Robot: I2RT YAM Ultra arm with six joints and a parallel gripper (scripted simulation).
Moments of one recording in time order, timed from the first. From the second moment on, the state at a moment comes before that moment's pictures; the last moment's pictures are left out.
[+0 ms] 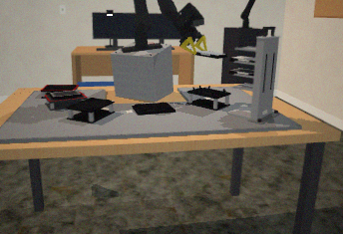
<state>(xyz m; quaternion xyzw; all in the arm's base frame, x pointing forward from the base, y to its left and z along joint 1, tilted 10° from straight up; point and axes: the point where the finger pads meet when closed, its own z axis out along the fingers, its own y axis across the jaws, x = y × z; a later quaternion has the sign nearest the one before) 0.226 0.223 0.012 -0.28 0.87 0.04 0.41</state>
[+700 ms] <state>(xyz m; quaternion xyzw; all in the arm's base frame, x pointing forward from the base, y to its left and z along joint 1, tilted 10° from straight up) 0.224 0.225 0.031 -0.28 0.87 0.04 0.41</state>
